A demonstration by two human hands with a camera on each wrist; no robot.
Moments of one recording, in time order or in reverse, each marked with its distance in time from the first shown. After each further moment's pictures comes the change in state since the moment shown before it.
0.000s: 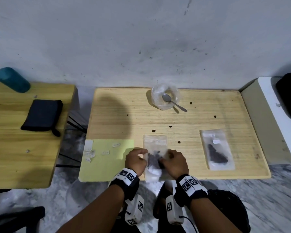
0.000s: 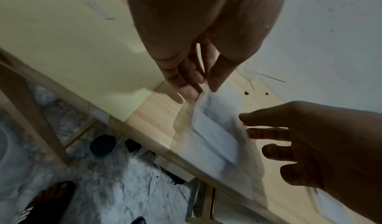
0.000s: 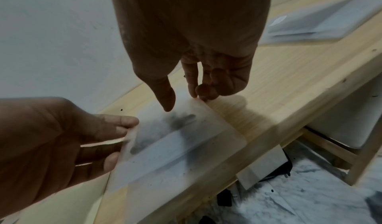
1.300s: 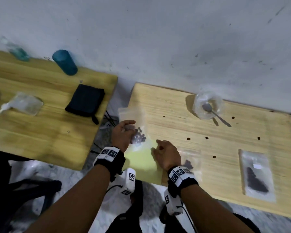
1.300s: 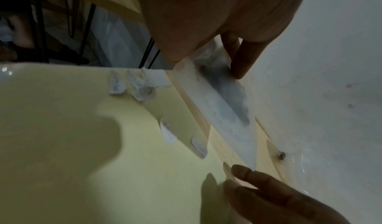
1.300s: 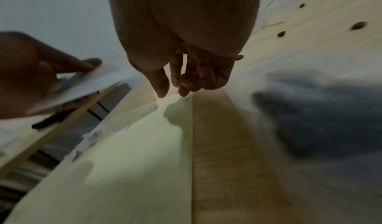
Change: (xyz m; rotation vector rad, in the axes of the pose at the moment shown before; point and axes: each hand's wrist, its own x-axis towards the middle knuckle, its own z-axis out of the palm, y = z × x) left_hand 0.042 -0.007 -0.167 -0.590 0.318 0.004; right_hand 0.015 -0.104 0.106 -0.250 -0.147 -0.309
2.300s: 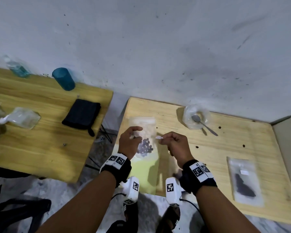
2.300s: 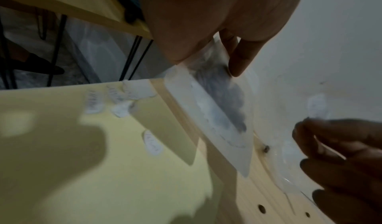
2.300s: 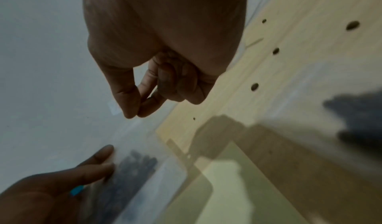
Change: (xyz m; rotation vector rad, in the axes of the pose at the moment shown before) left_hand -0.007 0.016 0.030 0.117 -0.081 0.114; right_hand -0.013 -0.050 -0.098 0.799 0.084 0.002
